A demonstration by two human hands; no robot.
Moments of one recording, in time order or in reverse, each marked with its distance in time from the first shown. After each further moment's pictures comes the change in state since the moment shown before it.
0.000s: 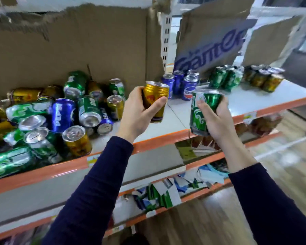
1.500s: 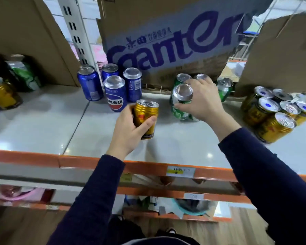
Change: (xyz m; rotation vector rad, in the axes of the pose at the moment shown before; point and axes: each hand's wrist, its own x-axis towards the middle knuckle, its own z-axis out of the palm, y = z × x) left_hand 0.149 0.012 0.406 0.088 0.252 -0.374; right_hand 0.421 0.165 -0.208 -0.926 -0.478 -0.628
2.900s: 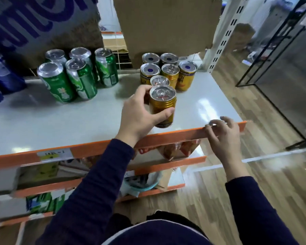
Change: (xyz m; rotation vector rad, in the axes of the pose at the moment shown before) left_hand -0.064 0.175 0.305 0.003 -0.175 0.254; right_hand -0.293 0.329 -0.056 0.129 0.259 0.583
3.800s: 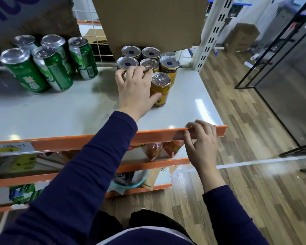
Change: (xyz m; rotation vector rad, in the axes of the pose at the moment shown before) left_hand 0.059 0.007 0.082 0.887 0.035 0.115; right_hand 0.002 0.024 0.001 0.045 -0.026 -0.144
